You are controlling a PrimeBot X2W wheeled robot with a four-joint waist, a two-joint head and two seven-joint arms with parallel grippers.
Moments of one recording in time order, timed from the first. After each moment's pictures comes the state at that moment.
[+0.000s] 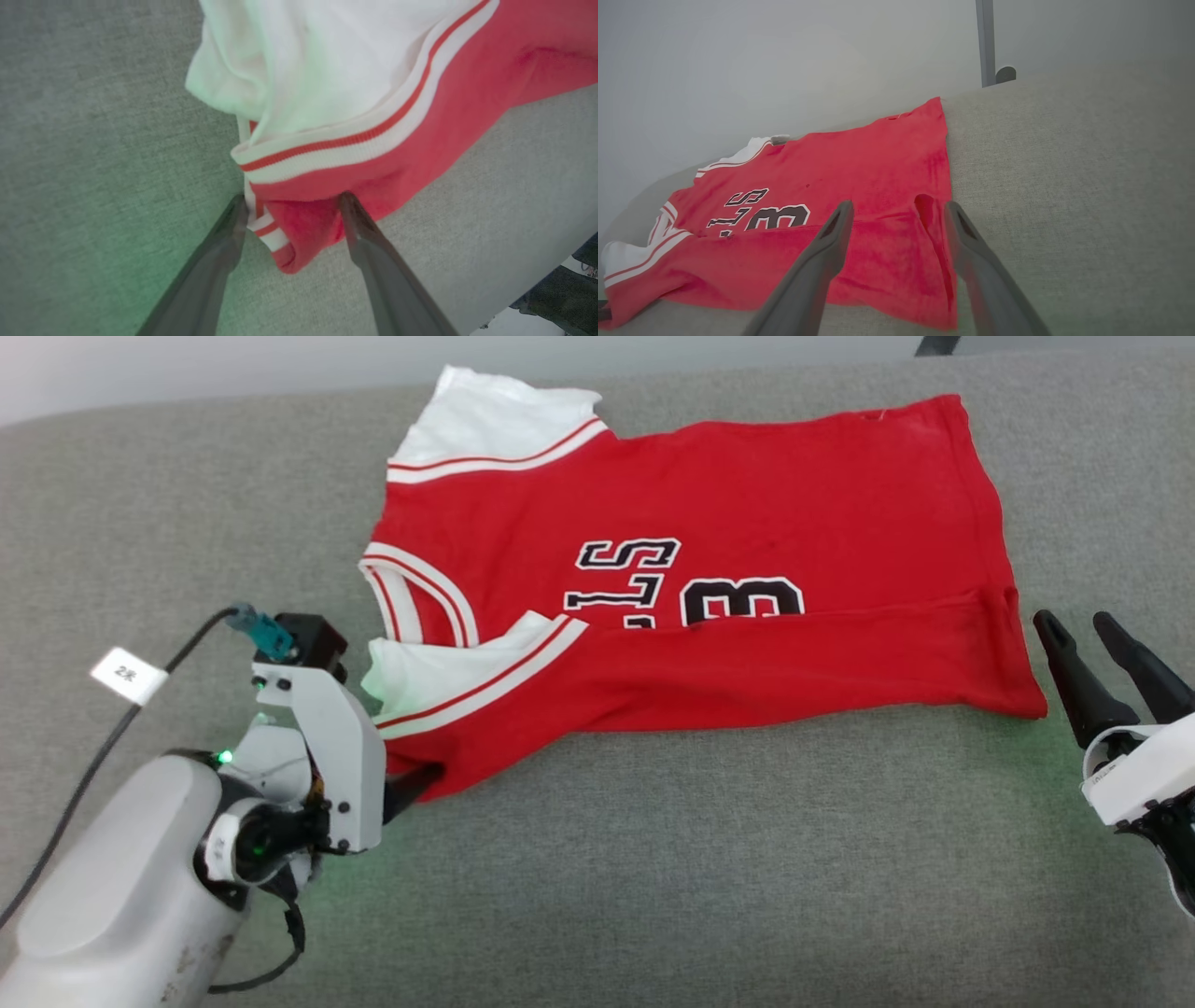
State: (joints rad) left arm -0.60 0.56 -0.53 0.25 -0.95 0.04 0.82; right arm -0.38 -0.44 0.13 0.21 0.80 0.13 0.11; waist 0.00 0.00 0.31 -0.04
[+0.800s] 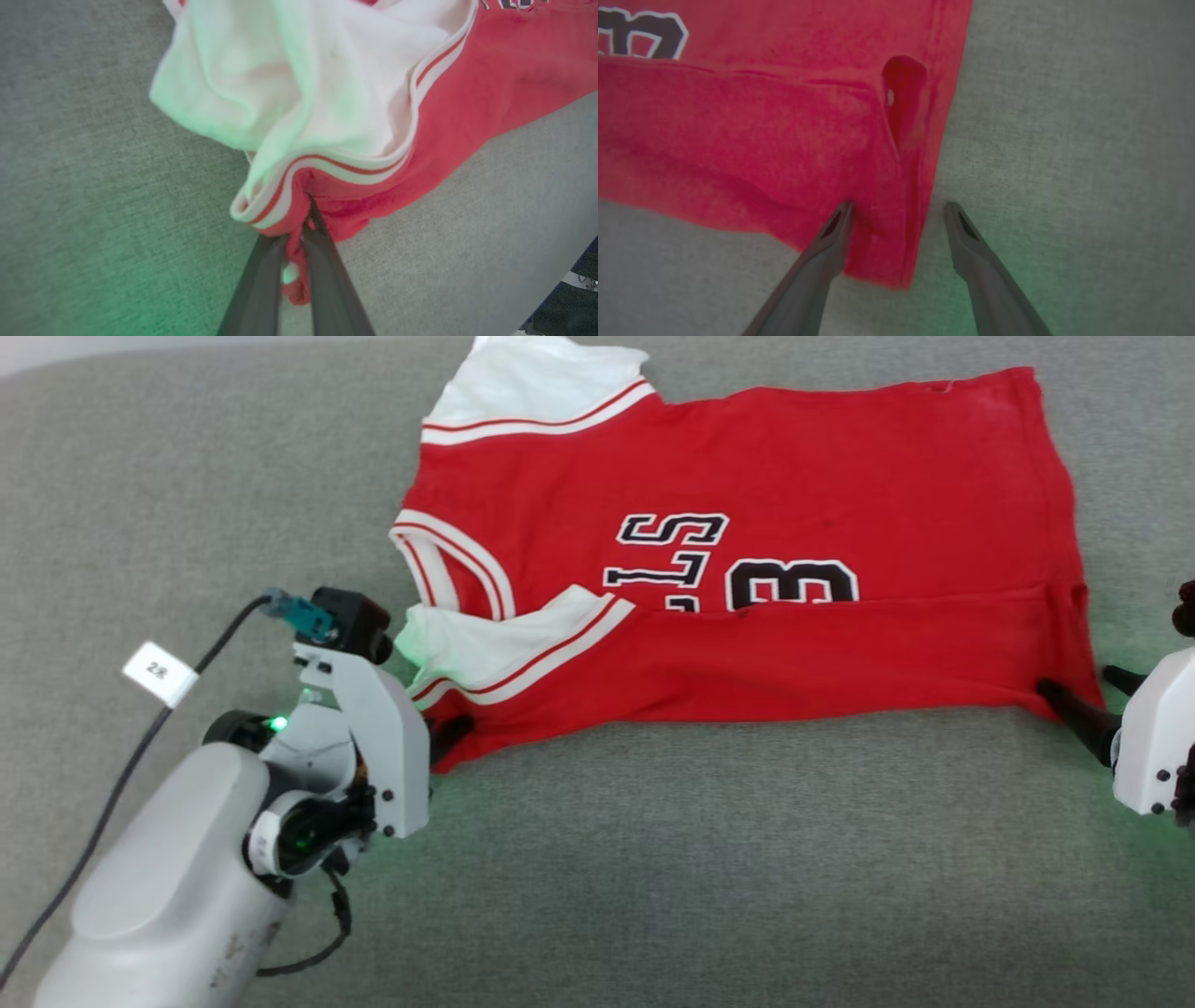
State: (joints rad) left arm -0.63 0.49 -0.55 0.27 -0.92 -0.05 0.67; right arm -0.52 -0.58 0.26 0.30 0.68 0.13 0.60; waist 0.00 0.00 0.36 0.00
